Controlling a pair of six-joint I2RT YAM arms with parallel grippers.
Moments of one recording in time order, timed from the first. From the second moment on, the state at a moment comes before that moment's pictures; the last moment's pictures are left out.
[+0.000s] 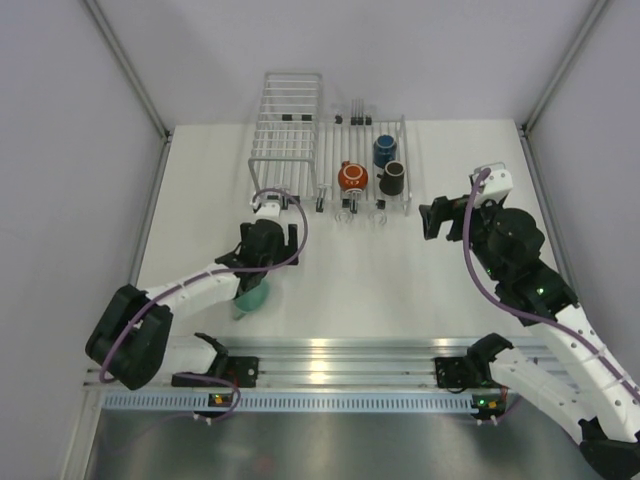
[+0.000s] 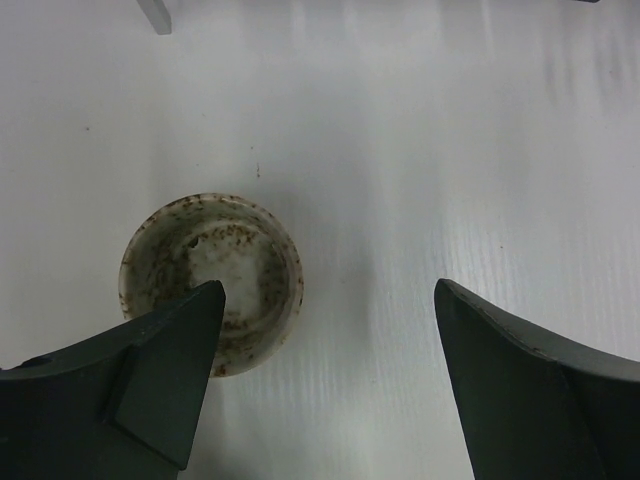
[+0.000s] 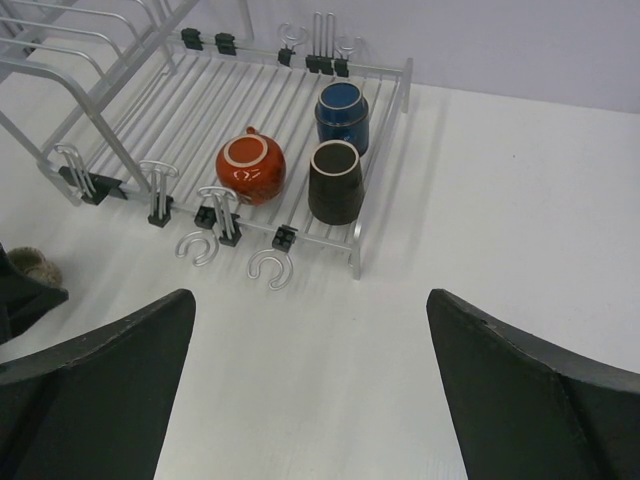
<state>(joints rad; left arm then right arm) -0.56 1.28 0.56 0.05 -0.34 -0.36 0.53 0.69 0.86 -0.32 0.24 0.09</state>
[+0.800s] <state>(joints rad) -0.56 1.48 0.61 0.08 -0.36 -0.37 0.53 0.68 0.85 -0.32 0.24 0.09</state>
